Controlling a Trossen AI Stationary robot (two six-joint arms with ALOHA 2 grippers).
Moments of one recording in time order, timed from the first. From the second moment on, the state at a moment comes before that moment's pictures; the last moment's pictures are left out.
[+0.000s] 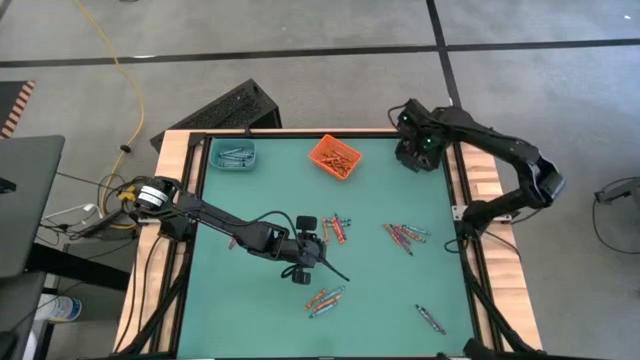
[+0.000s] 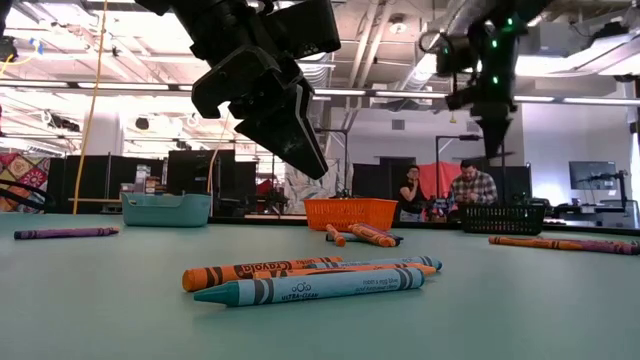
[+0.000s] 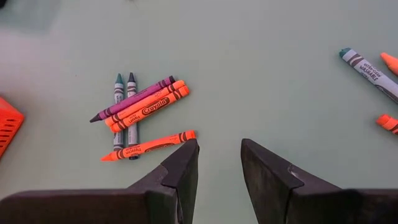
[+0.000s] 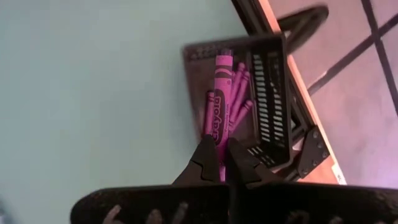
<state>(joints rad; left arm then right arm) -0.27 1.80 1.16 -0.21 -0.35 0.03 -0.76 1.38 1.18 -1.10 0.28 -0.21</state>
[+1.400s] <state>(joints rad) -0.27 1.80 1.16 -0.21 -0.35 0.03 -1.07 1.38 0.97 -0.78 0.13 -0.34</state>
